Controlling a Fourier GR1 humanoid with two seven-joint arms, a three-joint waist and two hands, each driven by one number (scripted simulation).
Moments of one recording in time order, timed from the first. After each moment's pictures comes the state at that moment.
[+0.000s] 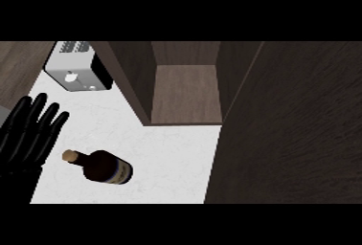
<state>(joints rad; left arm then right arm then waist) 0.07 0.12 -0.05 -2.31 0.21 0.03 0.46 -0.02 -0.11 0.55 -2.51 0.09 -0.33 0.62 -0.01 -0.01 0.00</state>
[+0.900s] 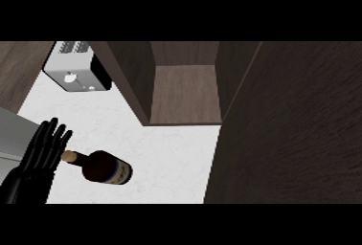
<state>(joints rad) 0.27 0.10 0.05 -1.99 0.19 -0.14 0.04 -0.09 -0.20 0.62 -2.51 0.12 -0.44 0.66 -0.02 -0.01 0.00</state>
